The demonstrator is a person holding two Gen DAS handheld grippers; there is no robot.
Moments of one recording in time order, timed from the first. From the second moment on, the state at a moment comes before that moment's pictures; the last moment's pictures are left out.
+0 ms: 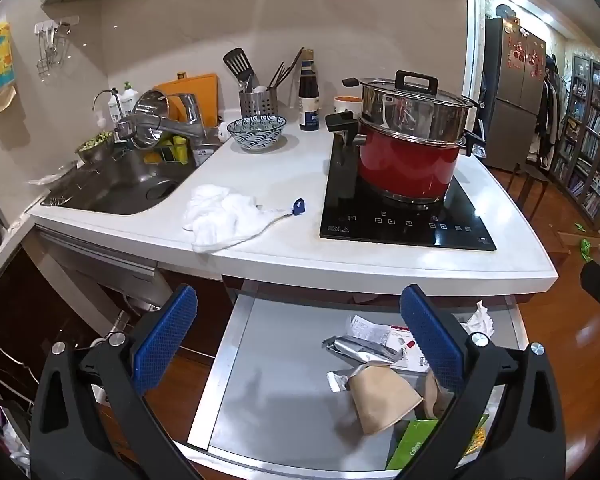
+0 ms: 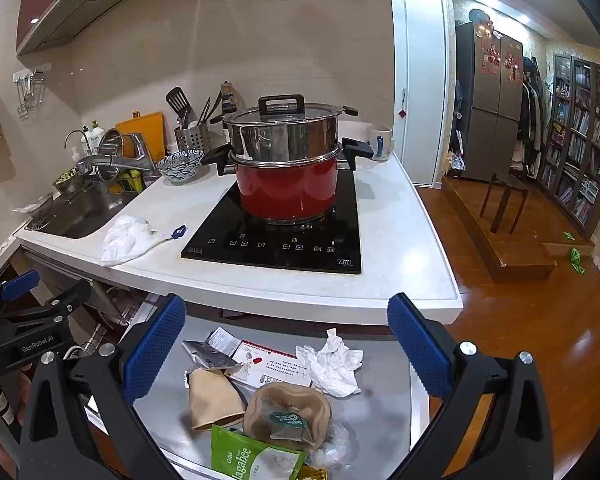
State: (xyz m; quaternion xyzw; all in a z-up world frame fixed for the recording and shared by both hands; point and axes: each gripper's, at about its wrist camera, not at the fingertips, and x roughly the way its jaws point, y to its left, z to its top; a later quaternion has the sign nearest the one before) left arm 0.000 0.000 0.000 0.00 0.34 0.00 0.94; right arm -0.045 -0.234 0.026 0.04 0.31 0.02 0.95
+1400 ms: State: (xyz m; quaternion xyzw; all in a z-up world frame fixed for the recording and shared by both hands) left arm -0.001 0.009 0.002 0.01 0.33 0.02 0.94; right arm -0.044 -0.220 0.025 0.03 0.31 0.03 0.95
